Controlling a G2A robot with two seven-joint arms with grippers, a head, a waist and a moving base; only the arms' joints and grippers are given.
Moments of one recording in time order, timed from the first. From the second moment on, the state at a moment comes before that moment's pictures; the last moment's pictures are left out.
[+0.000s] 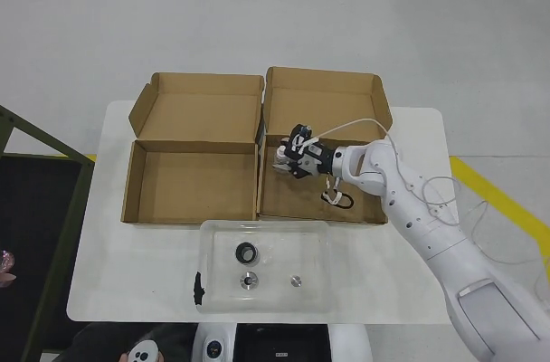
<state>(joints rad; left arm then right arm) -0.36 -0.19 -0.39 -1.44 1.98 -0.36 0.13 -0.60 -1.28 0.80 -1.07 -1.15 -0.76 0.19</state>
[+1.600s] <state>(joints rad) -0.36 -0.19 -0.39 -1.44 1.98 -0.36 0.13 -1.27 -1.09 1.17 -2.07 -1.17 -0.97 0.57</state>
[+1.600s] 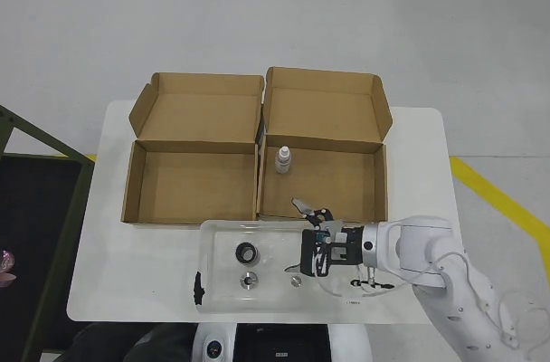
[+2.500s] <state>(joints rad) -0.36 -0.19 -0.39 -1.44 1.98 -0.36 0.13 -1.35 -1.06 1.04 -2.18 -1.32 -0.94 0.74</state>
